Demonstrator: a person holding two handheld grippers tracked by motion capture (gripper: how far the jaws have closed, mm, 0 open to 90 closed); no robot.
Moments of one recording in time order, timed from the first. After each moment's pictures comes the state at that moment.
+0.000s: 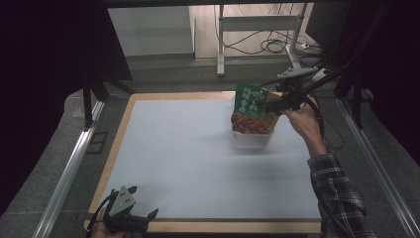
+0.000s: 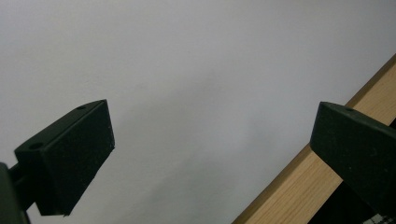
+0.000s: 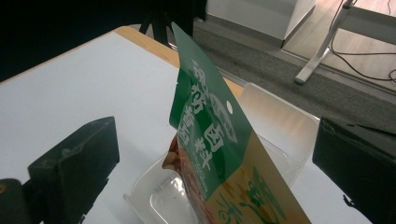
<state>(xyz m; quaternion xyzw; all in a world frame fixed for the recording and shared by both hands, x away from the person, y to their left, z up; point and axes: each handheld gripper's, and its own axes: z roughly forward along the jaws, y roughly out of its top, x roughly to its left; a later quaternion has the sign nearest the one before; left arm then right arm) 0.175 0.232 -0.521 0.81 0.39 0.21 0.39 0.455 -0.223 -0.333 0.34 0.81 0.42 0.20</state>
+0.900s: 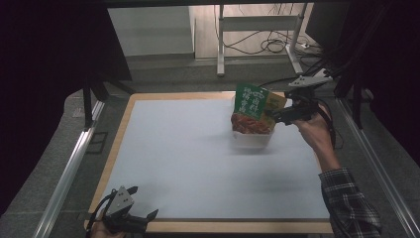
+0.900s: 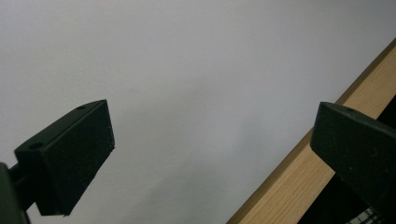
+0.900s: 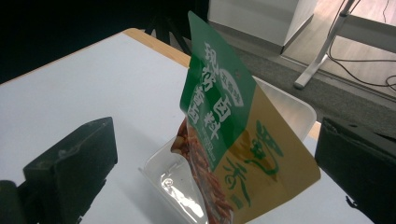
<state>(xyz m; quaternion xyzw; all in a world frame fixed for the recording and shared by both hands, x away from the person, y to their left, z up) 0.175 0.236 -0.520 0.81 0.38 0.19 0.41 0.421 -0.244 -0.332 0.33 0.81 0.44 0.21</state>
